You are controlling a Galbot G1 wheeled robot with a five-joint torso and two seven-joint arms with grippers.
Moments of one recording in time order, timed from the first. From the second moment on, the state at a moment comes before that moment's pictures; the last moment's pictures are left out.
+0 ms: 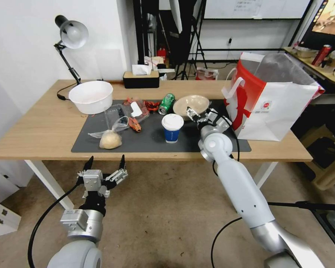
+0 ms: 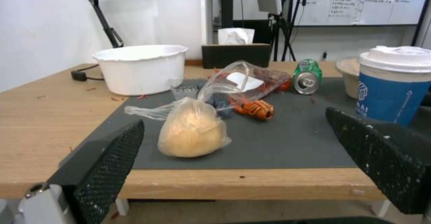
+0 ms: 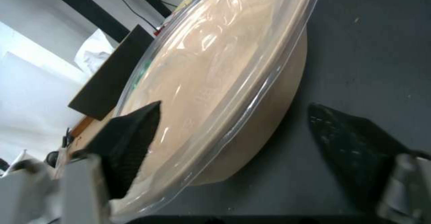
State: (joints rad) left arm 1.71 -1.61 -0.56 -2.31 -0.05 0.08 0.05; right arm -0.63 1.41 0.17 1.41 1.10 -0.19 0.46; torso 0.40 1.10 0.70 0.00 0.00
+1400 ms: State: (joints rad) left arm 1.72 -1.61 -0.56 -2.31 -0.05 0.05 0.05; right arm -0.63 1.26 0.35 1.77 0.96 -0.09 0.30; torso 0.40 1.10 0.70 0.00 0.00
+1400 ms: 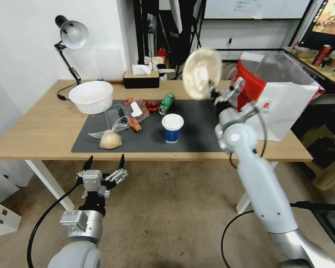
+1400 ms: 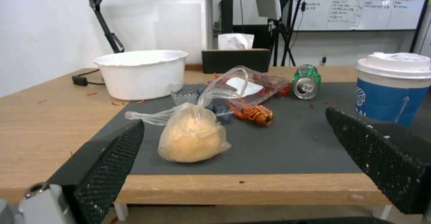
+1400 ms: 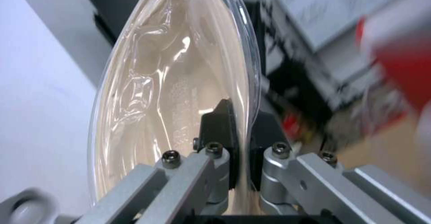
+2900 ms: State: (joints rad) left arm 1.71 -1.61 -0.56 -2.30 -0.06 0.05 0.05; right arm -0.75 1.10 0.50 1.98 0.88 -0.14 0.25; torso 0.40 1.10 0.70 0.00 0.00
